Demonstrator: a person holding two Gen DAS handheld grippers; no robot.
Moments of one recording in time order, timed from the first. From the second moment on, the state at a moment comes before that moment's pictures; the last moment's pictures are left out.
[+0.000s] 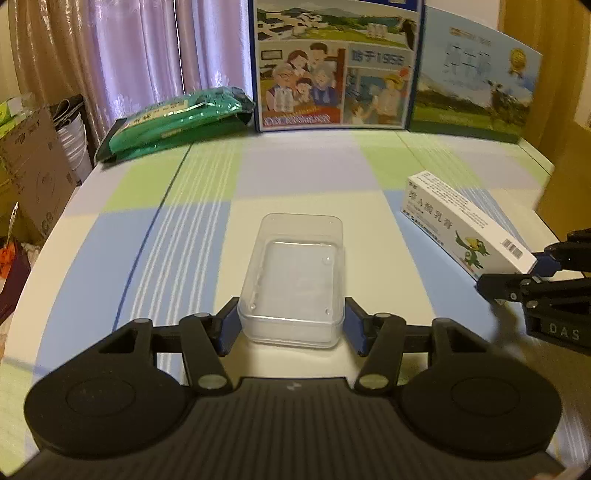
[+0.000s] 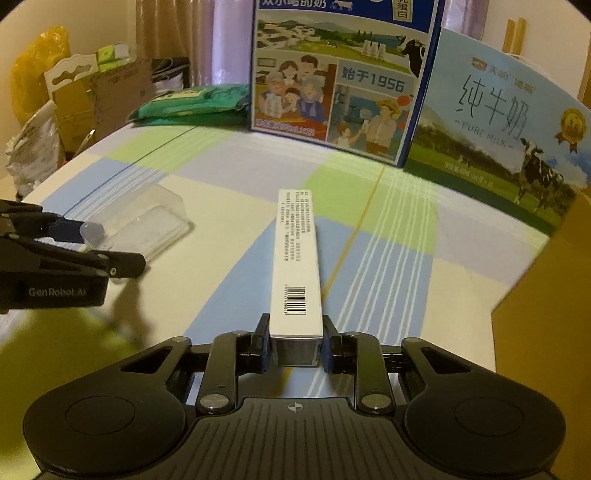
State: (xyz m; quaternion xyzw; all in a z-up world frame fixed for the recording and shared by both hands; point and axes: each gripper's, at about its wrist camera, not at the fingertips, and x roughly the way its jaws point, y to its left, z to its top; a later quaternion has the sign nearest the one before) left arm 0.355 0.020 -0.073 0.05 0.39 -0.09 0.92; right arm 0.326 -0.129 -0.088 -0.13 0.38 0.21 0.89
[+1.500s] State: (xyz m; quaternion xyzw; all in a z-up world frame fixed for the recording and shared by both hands) left arm 0.093 -0.034 -0.062 0.07 0.40 -0.14 0.90; right arm 0.062 -0.218 -0.077 -0.05 0.41 0.18 0.89
